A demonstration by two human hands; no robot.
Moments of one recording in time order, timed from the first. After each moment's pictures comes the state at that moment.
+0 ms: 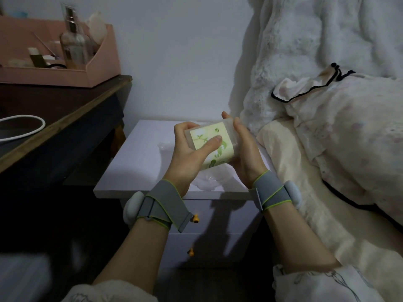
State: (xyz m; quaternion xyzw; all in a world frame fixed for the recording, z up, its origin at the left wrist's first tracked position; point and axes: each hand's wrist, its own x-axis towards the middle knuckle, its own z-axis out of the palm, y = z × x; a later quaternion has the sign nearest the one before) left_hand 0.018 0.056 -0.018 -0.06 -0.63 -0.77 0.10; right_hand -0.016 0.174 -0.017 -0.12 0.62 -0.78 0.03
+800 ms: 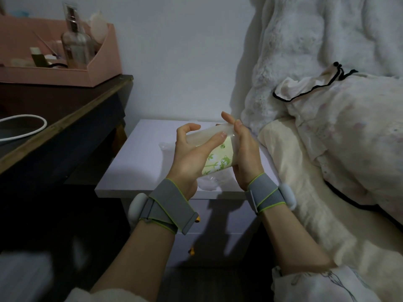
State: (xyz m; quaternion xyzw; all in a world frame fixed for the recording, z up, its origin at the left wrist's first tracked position) left_hand 0.022 0.063 -0.011 0.02 -0.58 -0.81 0.05; right_hand -0.008 0.164 -0.018 -0.09 0.63 -0.77 -0.06
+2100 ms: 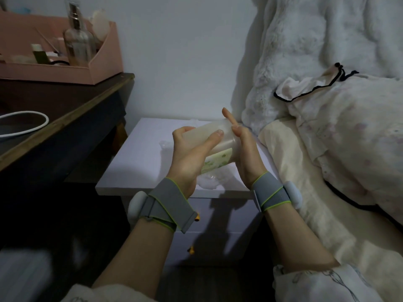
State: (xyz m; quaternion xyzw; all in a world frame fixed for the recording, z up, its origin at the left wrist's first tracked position) left_hand 0.020 0.060 -0.015 0.03 -0.59 -0.81 0.06; right_hand -0.013 0.172 -0.022 -0.17 0.69 -0.71 -0.03
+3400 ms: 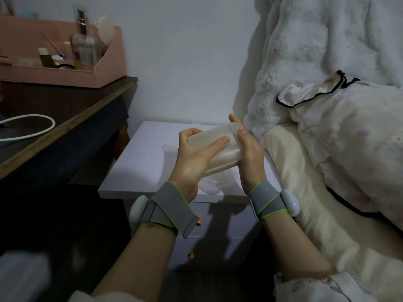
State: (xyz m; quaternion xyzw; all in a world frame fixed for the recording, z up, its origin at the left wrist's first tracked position) left_hand 0.023 0.059 -0.010 0.00 -0.59 -0.80 0.07; right_hand -0.006 0.166 -0.023 -0.16 0.64 -0.74 -0.13
